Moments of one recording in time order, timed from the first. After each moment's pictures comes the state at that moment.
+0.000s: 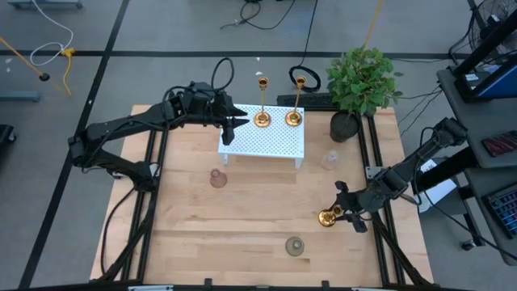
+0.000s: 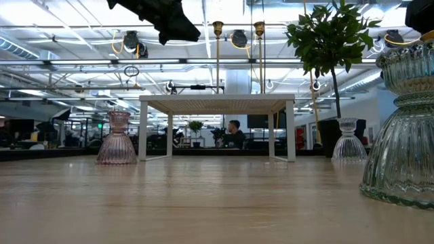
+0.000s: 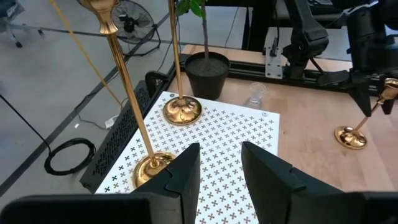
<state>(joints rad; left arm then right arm) 0.42 1.32 1.20 -0.30 0.18 0.10 0.67 0.72 0.35 -0.34 0.15 0.44</state>
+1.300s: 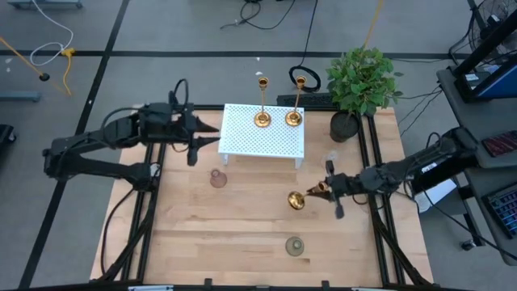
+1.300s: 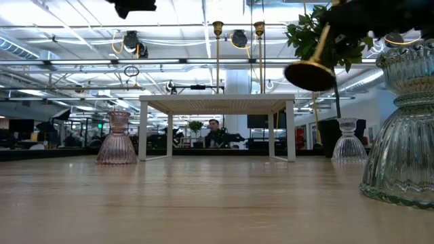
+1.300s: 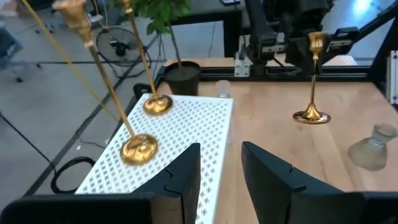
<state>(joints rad) 0.23 0.91 1.02 -0.45 0.04 0.12 0.38 0.82 0.34 0.34 0.26 0.11</state>
